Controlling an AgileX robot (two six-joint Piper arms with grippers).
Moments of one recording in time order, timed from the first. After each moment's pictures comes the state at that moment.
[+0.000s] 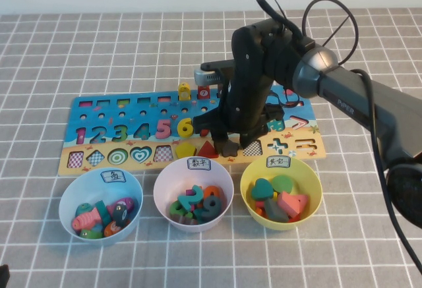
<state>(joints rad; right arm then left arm) 0.61 2.37 -2.16 0.08 1.21 0.31 -0.13 -0.01 0.03 -0.03 0.37 0.08</state>
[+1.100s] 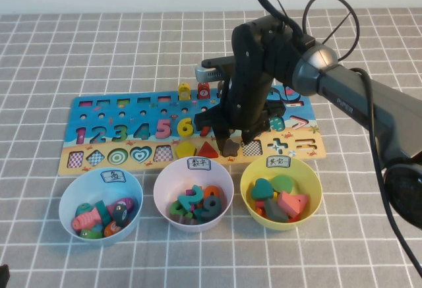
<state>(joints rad) 0.61 2.38 -2.19 0.07 1.23 0.31 -0.13 -0.01 0.03 -0.03 0.37 0.08</state>
